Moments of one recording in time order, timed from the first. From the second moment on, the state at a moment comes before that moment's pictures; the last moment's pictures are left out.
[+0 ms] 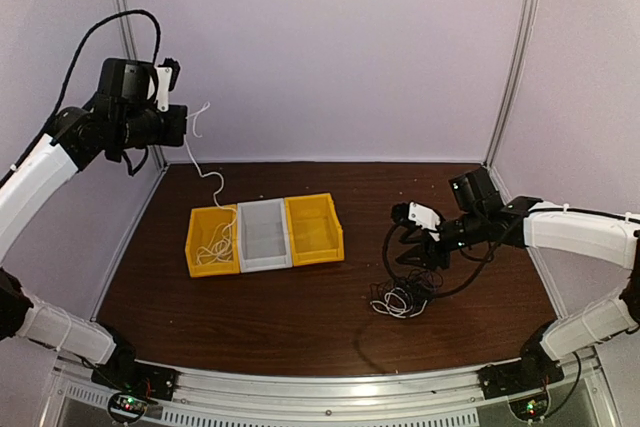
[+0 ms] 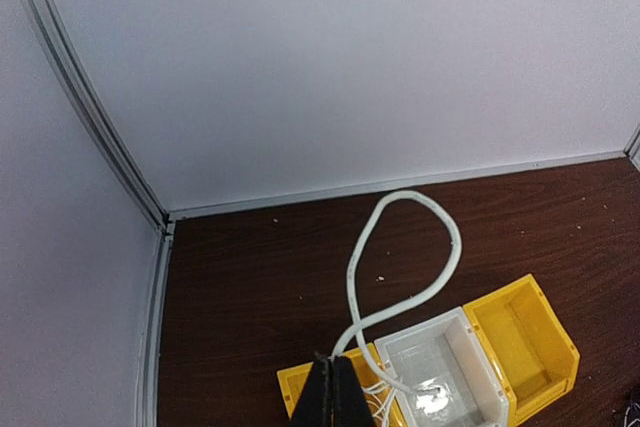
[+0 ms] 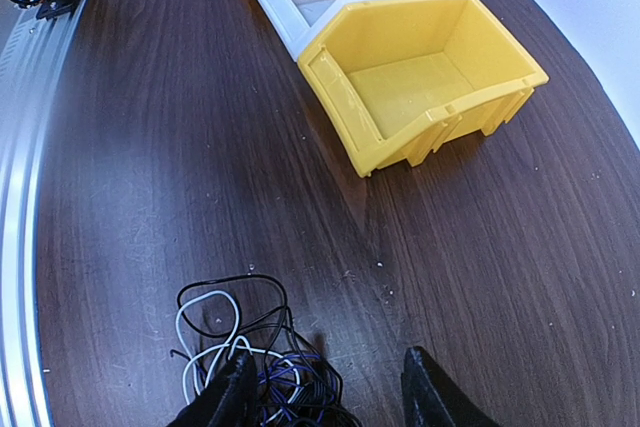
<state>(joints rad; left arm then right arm) -0.51 1.29 1.56 -0.68 -0.37 -0.12 0.54 1.30 0.81 -0.30 -0.51 -0.60</state>
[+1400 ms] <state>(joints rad) -0.50 1.34 1.00 -0.52 -0.21 -0.32 0.54 1.34 0.81 -0.33 -0.49 -0.63</state>
